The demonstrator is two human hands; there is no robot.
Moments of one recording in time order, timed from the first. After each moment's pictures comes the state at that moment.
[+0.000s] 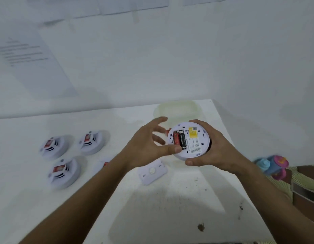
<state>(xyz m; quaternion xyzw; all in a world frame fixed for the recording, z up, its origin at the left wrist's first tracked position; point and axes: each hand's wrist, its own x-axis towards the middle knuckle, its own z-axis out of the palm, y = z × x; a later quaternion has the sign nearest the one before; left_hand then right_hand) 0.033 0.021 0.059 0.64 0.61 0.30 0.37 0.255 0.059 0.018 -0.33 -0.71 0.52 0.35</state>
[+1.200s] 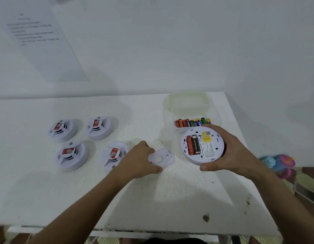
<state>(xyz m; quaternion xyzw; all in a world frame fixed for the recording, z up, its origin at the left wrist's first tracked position) -0.011 -0.002 -0.035 0.65 0.72 0.03 0.25 0.264 0.045 0.002 -0.36 -0.71 0.53 0.29</state>
